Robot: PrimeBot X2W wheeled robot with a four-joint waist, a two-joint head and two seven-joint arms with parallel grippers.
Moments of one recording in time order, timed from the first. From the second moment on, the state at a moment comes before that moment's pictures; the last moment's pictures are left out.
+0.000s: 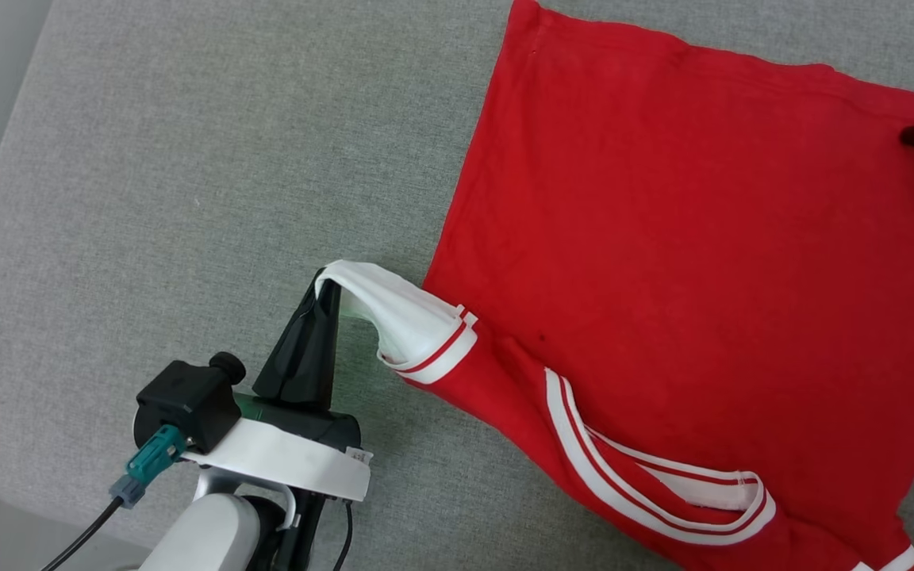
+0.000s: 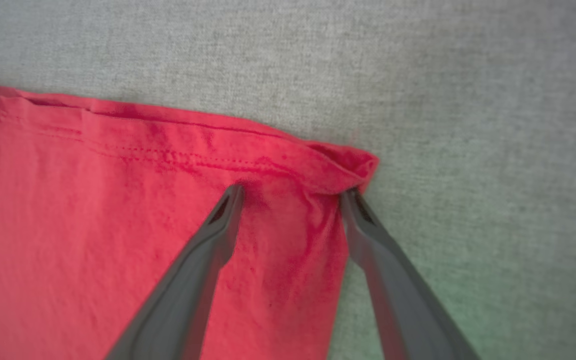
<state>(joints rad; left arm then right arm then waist) -0.22 0.34 -0.45 -0.11 -0.59 0.16 -0.23 -0.94 -0.30 -0.24 0.60 0.29 0.13 1.03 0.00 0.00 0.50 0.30</state>
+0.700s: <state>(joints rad) -0.12 0.36 -0.42 0.03 -0.65 0.18 -0.21 -0.74 -0.40 -0.15 0.33 0.32 0.13 1.03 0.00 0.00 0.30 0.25</state>
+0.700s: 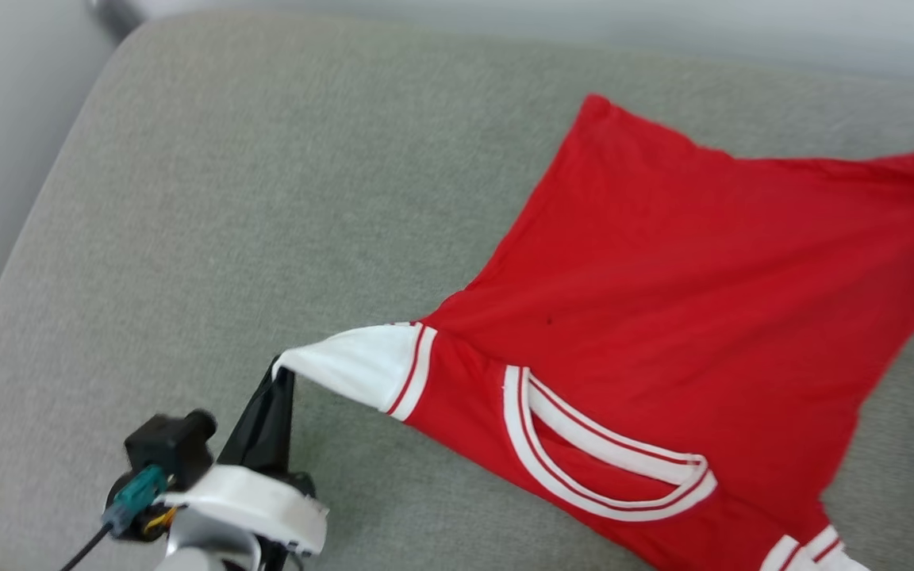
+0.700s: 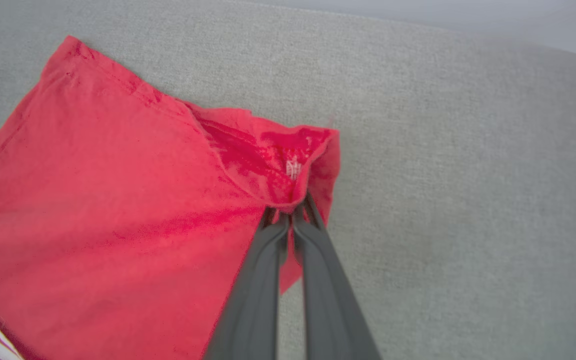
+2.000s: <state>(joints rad) -0.01 0.48 -0.39 -0.04 -0.68 0.26 -0.12 -0.10 -0.26 -0.15 0.02 0.44 0.13 0.47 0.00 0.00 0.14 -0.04</state>
